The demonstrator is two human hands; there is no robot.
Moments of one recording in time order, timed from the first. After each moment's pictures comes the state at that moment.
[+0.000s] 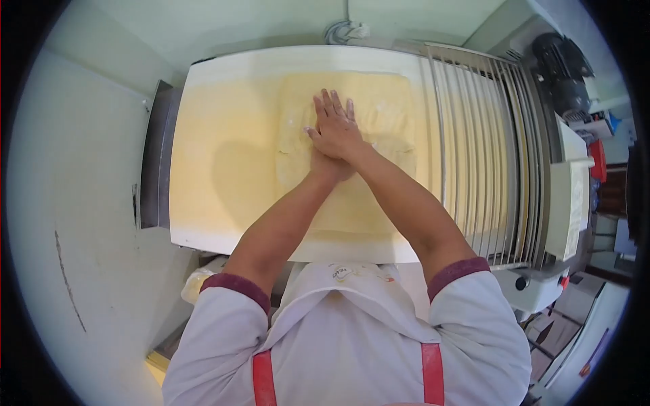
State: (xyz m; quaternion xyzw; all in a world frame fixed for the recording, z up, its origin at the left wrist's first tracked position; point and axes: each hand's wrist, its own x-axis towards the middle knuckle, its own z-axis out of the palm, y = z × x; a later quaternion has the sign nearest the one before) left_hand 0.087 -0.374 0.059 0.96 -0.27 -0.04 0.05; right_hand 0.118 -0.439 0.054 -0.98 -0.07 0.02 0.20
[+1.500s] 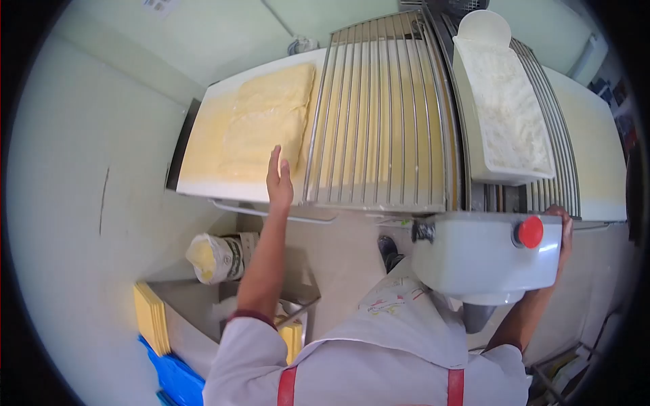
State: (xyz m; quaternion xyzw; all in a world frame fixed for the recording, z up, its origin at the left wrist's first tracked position) left_hand -0.210 -0.525 0.029 0.90 -0.05 0.09 0.41; right_hand -0.473 -1.067 0.109 -0.59 0.09 -0.28 0.75
